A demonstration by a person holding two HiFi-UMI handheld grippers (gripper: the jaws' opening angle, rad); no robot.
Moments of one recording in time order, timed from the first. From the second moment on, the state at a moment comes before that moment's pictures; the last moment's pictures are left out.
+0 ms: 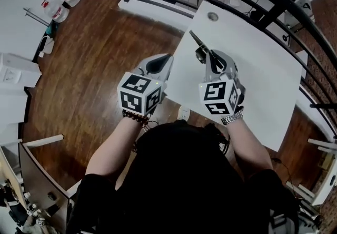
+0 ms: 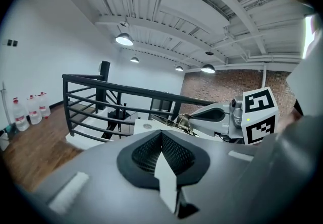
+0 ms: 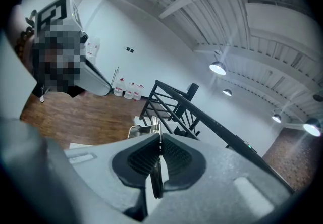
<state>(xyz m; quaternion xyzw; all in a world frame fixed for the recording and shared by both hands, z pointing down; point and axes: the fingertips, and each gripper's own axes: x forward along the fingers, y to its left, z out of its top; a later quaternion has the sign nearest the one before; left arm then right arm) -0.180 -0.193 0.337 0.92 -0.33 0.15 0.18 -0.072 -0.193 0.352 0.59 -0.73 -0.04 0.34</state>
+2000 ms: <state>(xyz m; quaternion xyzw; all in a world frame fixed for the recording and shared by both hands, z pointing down) -0.077 -0.393 0.509 0.92 -0.10 0.28 0.25 0.030 -0.403 0.555 0.64 -0.58 0.02 0.50</state>
